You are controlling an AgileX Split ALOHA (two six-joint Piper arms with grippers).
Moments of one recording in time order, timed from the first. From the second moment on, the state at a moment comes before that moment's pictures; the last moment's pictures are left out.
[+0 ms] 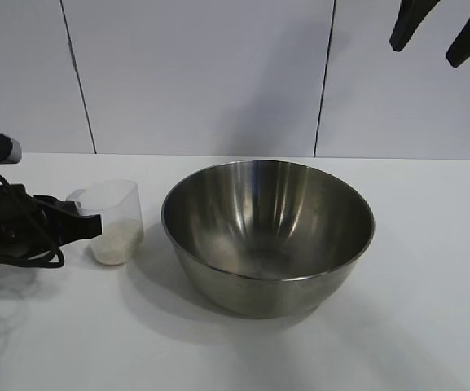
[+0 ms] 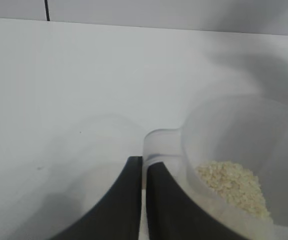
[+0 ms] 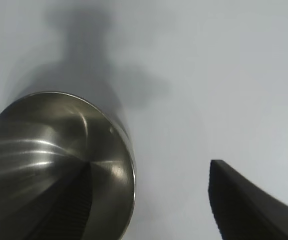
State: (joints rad) left arm -0.36 2.06 -0.53 -0.07 -1.14 -0.05; right arm 0.05 1.78 -1.73 0.21 1.19 -0.02
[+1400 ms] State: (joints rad) left arm -0.47 1.70 -0.72 0.24 -0.68 0.10; right arm 0.05 1.78 -1.73 0.22 1.19 -0.02
